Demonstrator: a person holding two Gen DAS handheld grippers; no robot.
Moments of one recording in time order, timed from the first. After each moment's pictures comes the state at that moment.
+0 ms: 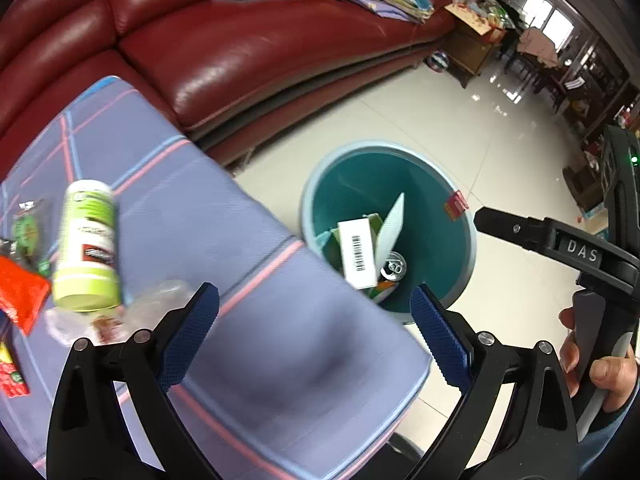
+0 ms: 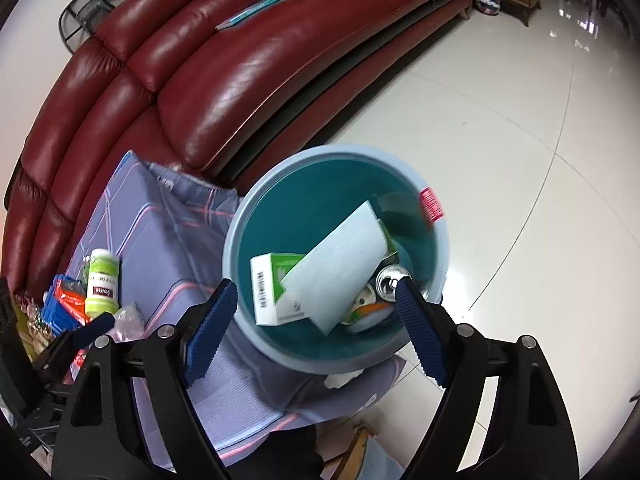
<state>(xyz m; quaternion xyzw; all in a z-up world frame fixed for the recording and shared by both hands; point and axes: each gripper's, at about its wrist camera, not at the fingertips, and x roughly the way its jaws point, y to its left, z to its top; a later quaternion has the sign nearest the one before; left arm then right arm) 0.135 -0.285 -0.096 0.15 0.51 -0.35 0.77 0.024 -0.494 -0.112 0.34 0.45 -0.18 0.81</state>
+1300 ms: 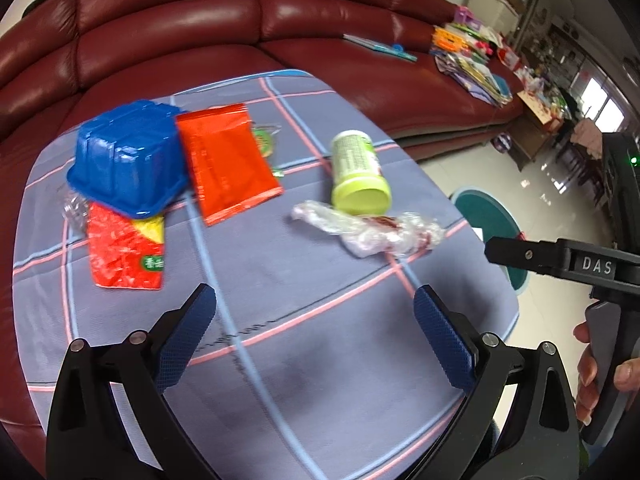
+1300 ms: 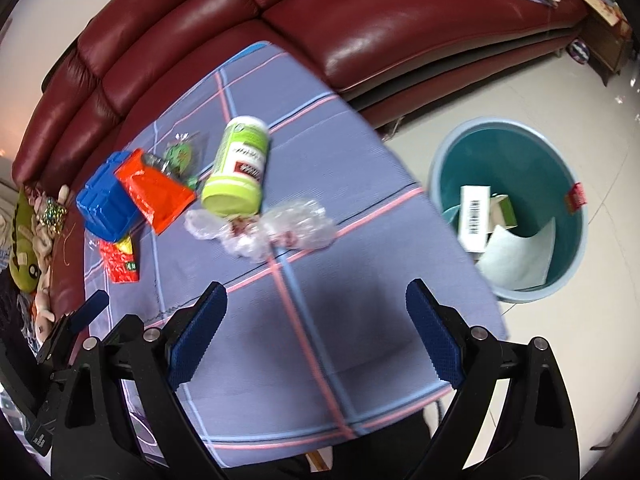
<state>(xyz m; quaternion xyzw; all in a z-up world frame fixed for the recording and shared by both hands) 0.134 -0.045 -0.067 0.04 0.47 -0.24 0.85 0.097 -0.280 -0.076 0.24 0.52 -0.07 0.82</state>
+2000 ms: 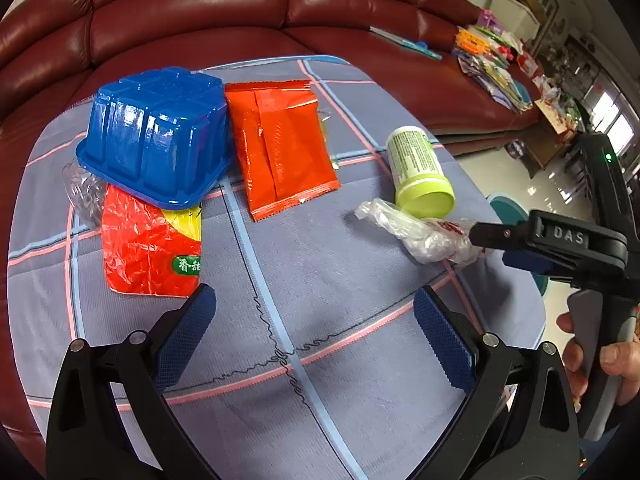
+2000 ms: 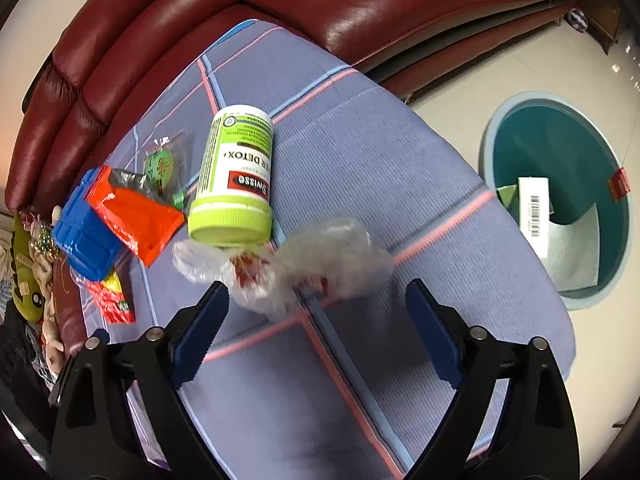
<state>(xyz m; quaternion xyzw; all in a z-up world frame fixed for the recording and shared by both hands) 0.171 -0.011 -0.092 0.02 0.50 -0.23 0.84 0.158 -0.272 -0.118 0.28 0.54 -0.08 0.79</state>
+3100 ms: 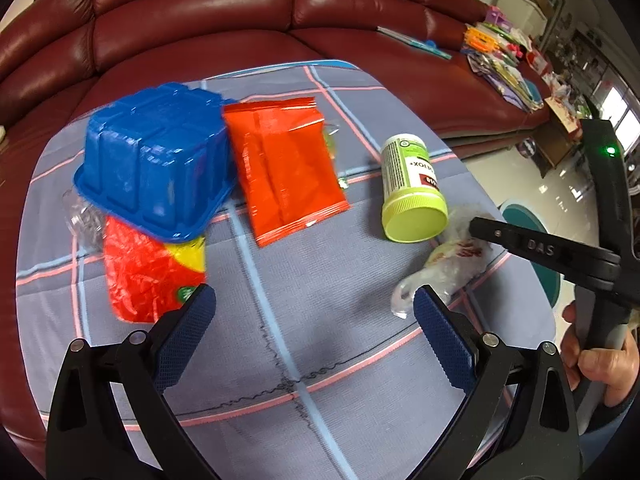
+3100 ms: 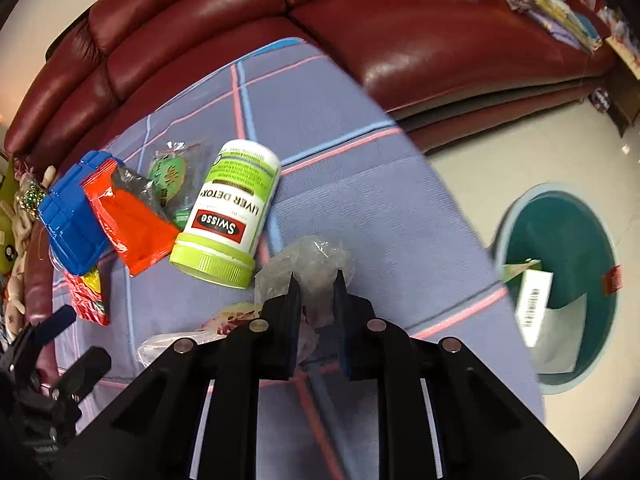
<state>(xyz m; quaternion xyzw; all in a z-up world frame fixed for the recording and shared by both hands) 0.191 -0.031 -0.085 0.04 0.49 -0.21 0.84 0.185 -0.262 -0.107 0.17 0.51 -0.06 0.84</state>
